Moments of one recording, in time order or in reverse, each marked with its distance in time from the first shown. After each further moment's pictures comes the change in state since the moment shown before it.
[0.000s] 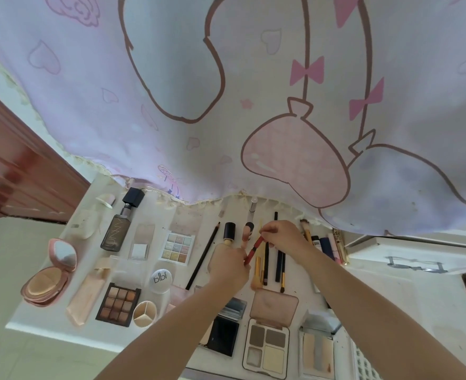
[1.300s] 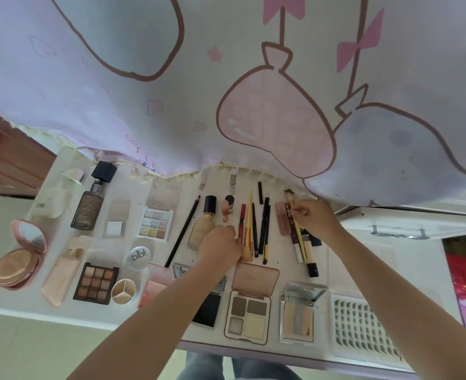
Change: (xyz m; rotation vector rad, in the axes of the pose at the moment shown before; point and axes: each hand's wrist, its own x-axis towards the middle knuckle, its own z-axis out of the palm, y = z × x) left_hand 0.004 0.020 0.012 0.016 -0.045 -0.039; right_hand -0.026 0.065 -0.050 -0.212 0.135 0.048
